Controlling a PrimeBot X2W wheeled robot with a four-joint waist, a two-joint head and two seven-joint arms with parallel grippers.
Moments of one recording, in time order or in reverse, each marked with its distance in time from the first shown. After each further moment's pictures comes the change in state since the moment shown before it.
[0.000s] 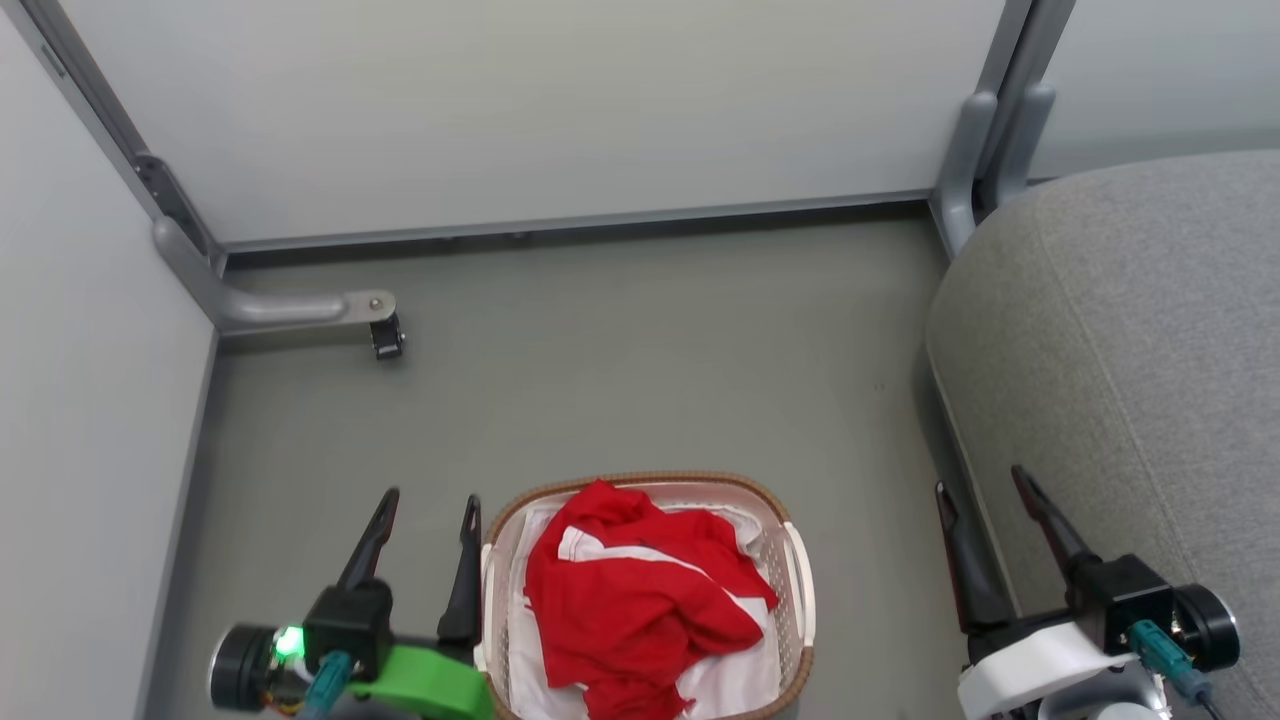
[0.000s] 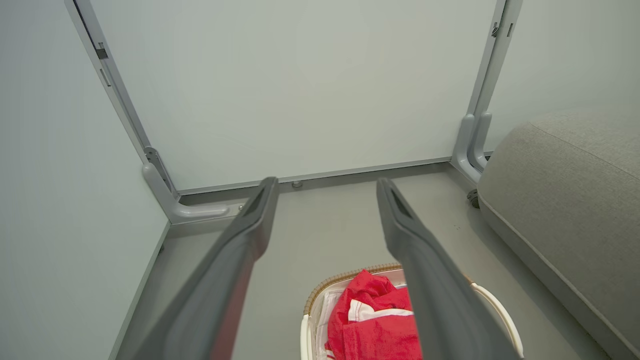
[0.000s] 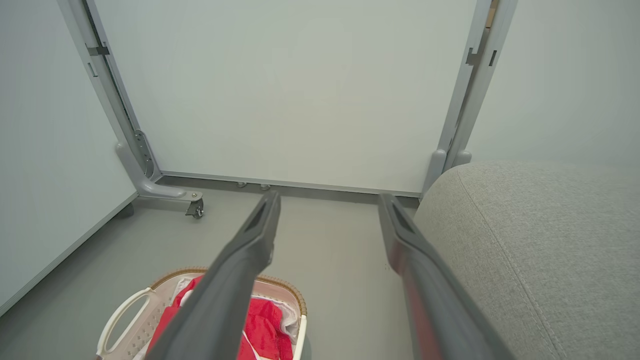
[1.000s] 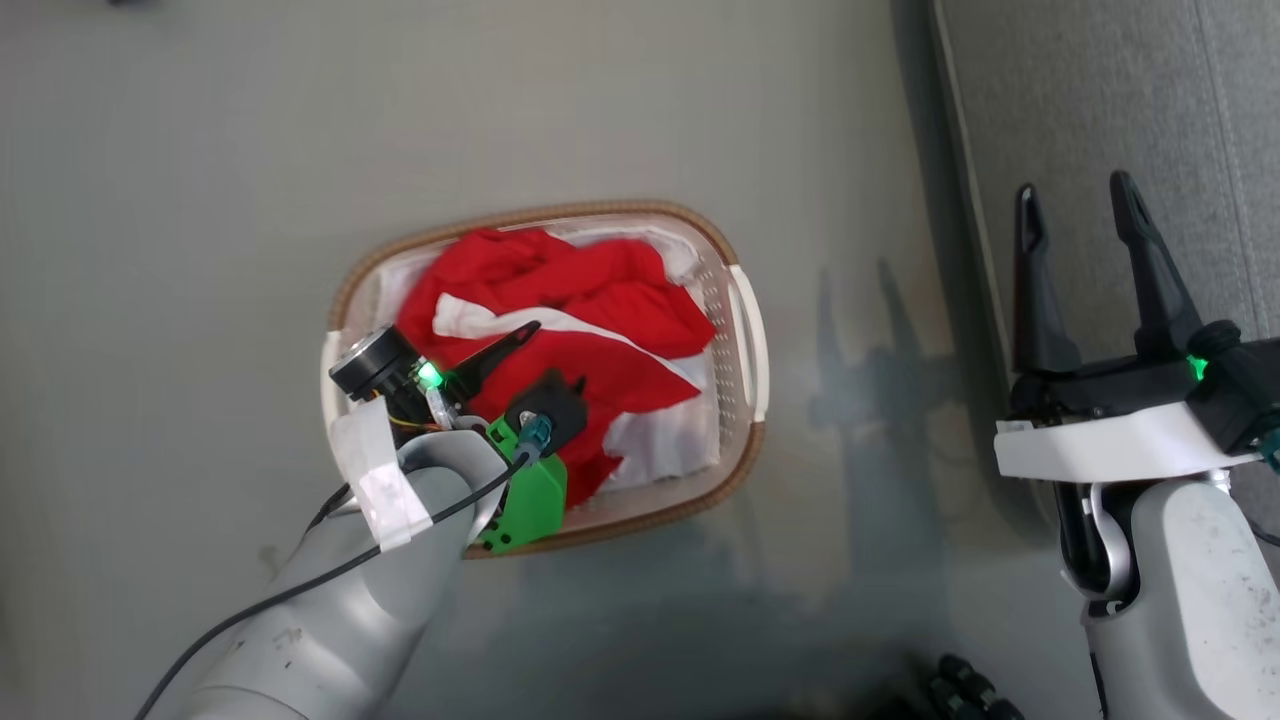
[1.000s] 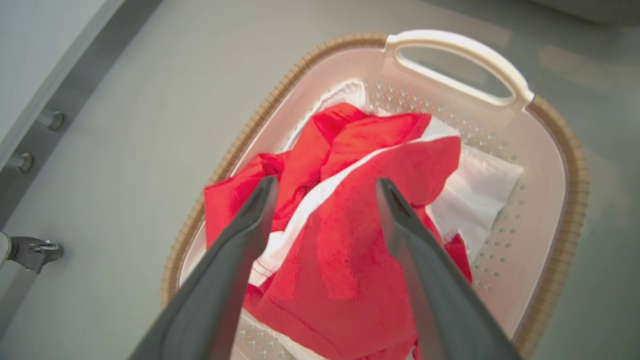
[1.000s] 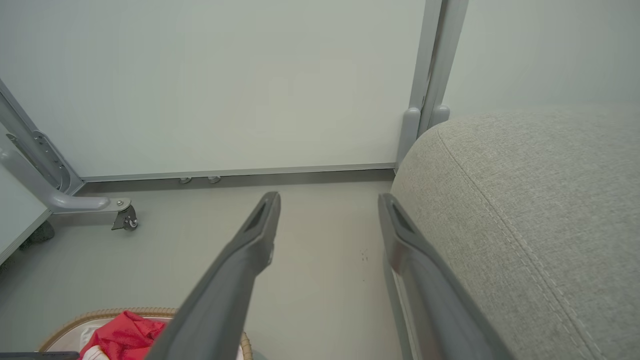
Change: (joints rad) left arm -0.760 0.037 -0.551 0.754 0.197 -0.066 0.034; right arm -0.324 -0.002 -0.060 -0.165 0.095 0.000 -0.001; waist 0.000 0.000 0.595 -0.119
